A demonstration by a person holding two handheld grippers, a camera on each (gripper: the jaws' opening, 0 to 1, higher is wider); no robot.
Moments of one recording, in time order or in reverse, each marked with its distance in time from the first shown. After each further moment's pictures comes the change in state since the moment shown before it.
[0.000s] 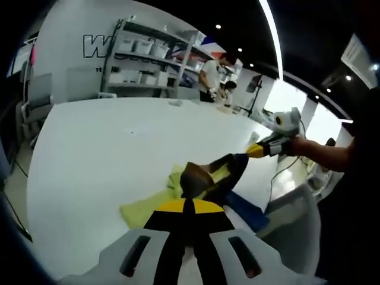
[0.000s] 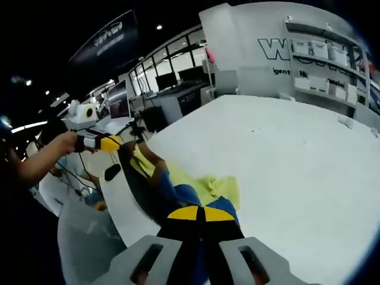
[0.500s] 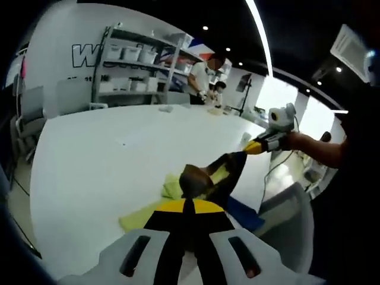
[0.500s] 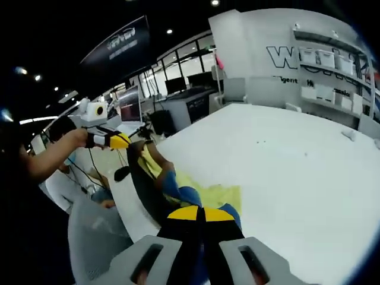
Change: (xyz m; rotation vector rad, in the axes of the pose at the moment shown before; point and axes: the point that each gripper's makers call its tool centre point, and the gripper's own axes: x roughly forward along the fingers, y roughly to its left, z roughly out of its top) left arm -0.009 -0.023 0.027 0.101 -0.038 -0.049; right arm -0.031 0.014 0.022 -0.077 -0.054 0.043
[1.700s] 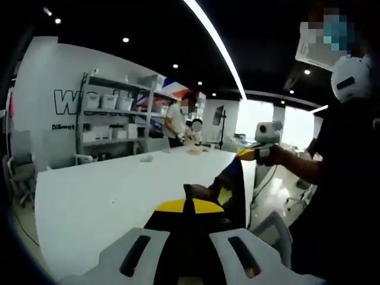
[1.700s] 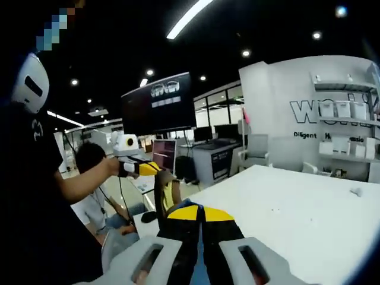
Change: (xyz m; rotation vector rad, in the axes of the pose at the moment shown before) left arm -0.060 -0.067 0.109 0.162 -0.254 -0.102; right arm -0.091 0.078 0.124 -0.151 -0.344 0.149
